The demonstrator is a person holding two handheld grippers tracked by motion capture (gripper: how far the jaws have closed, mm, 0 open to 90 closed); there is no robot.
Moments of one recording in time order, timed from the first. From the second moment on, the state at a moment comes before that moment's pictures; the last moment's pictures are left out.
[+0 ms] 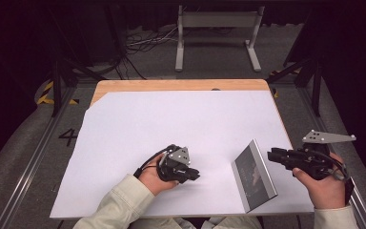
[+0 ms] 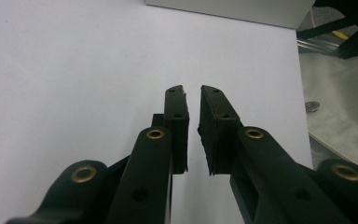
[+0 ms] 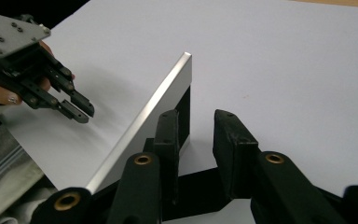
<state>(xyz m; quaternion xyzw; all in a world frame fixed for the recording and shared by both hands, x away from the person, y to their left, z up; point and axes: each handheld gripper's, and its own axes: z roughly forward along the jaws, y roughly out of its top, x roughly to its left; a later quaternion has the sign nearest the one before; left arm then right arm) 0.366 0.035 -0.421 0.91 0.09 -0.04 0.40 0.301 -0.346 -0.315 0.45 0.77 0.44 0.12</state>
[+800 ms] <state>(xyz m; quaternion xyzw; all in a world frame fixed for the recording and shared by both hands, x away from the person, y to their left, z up) 0.376 0.059 -0.422 0.90 0.14 -0.04 0.41 0.288 -0.332 -0.293 0.47 0.76 0.44 0.11</state>
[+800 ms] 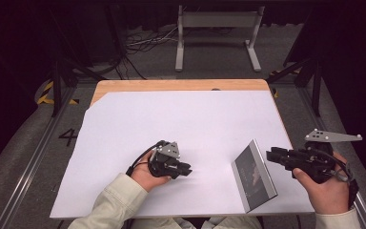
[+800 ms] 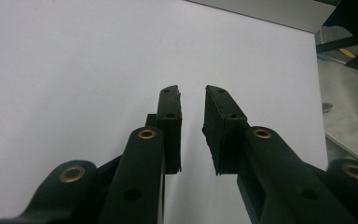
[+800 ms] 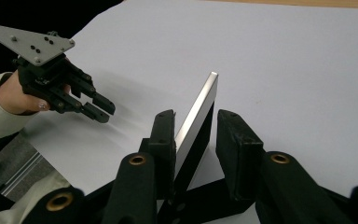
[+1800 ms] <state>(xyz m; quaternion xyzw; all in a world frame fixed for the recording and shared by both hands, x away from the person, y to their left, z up) 0.378 0.059 -0.425 0.90 0.14 -0.05 0.41 0.296 -0.307 -0.306 0.51 0.78 0.37 0.05</state>
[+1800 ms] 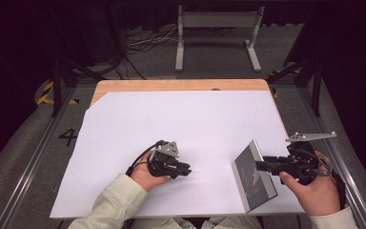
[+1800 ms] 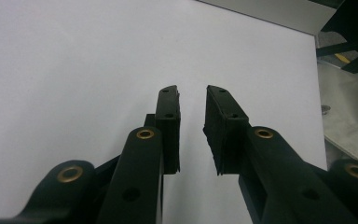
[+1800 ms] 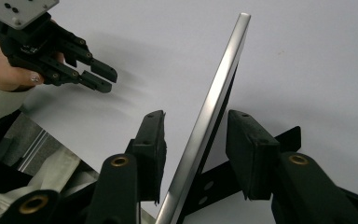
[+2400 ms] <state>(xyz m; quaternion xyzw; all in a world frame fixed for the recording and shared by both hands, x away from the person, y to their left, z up) 0.379 0.059 -0.426 0.90 0.15 -0.05 0.41 0.298 -0.299 -0.320 0.50 0.79 0.34 0.05</state>
